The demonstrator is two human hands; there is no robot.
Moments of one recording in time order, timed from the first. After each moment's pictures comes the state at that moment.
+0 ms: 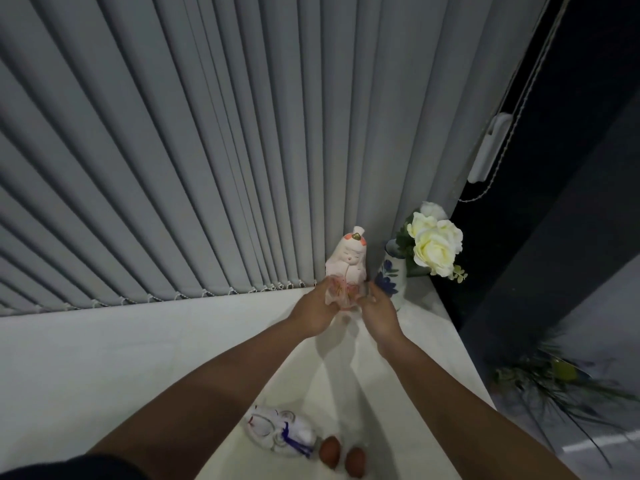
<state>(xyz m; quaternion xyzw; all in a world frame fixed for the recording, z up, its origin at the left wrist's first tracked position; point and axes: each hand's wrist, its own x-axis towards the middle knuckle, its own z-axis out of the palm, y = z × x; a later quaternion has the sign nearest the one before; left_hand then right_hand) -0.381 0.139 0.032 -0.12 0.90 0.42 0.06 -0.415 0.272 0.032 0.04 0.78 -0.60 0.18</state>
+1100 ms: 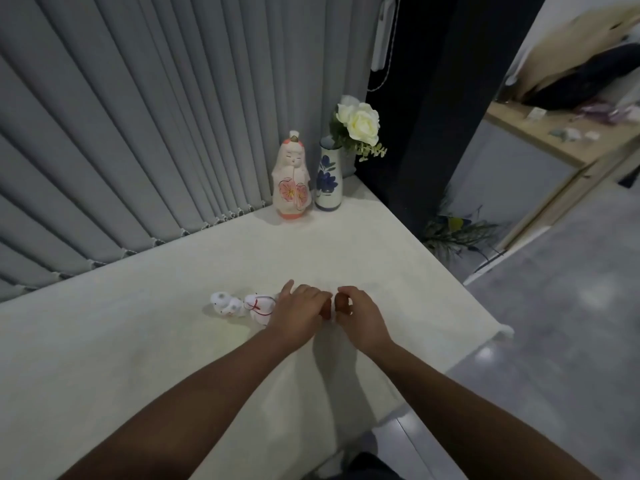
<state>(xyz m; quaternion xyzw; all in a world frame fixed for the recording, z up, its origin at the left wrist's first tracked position) -0.193 0.158 -0.022 0.21 0.97 0.11 0.08 -0.173 0.304 -0.017 0.07 0.90 -0.42 0.08</state>
